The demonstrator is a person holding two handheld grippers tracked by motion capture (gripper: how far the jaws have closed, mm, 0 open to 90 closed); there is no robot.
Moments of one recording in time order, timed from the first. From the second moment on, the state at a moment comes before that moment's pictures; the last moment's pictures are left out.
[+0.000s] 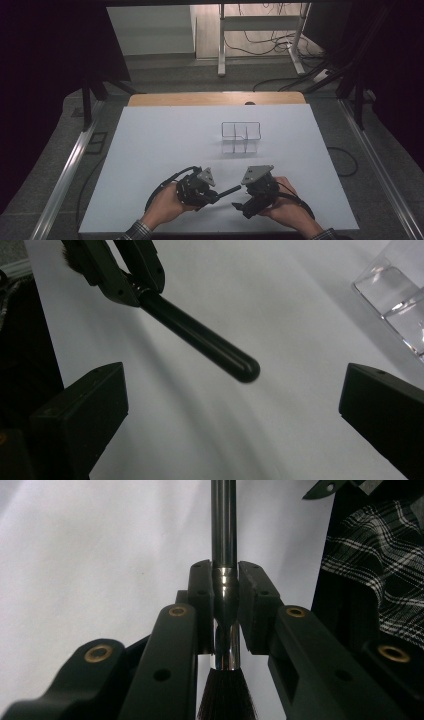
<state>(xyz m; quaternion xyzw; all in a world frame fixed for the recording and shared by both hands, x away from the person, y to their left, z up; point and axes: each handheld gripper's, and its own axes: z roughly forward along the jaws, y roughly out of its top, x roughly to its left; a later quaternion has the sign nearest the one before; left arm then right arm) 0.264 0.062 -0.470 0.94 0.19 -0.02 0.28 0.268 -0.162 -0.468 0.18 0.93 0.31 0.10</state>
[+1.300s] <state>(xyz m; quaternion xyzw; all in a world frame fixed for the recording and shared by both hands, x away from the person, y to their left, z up) 0.260 0.056 -0.466 0.94 0.18 0.00 0.28 0.255 -0.135 -0.471 0.03 0.96 0.25 0.11</state>
